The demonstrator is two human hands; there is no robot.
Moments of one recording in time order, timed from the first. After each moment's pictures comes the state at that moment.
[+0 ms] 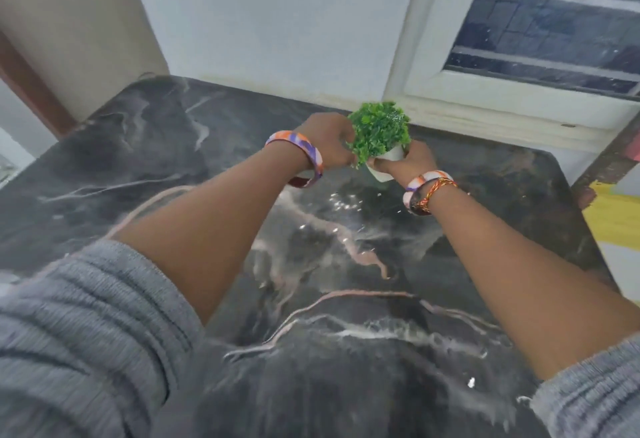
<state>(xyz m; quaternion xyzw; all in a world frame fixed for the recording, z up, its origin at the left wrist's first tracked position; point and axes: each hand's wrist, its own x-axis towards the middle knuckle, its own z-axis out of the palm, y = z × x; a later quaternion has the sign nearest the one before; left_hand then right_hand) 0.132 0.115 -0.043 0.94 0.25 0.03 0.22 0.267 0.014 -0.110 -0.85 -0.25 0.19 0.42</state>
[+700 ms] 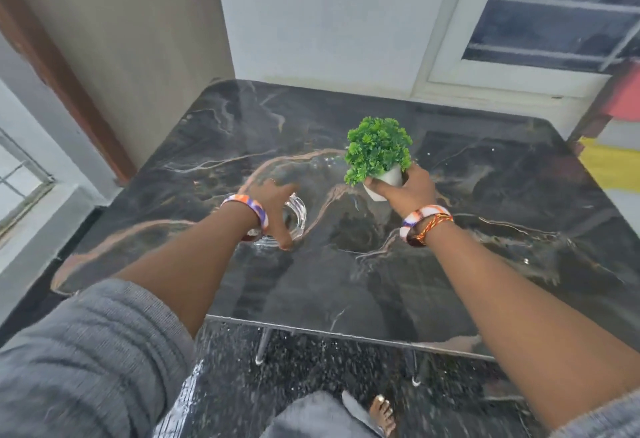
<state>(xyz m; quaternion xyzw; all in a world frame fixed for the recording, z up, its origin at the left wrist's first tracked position) -0.144 0.156 -0.098 0.95 0.25 -0.17 0.11 0.011 -0.011 -0.098 -0.83 -0.22 0.12 0.49</state>
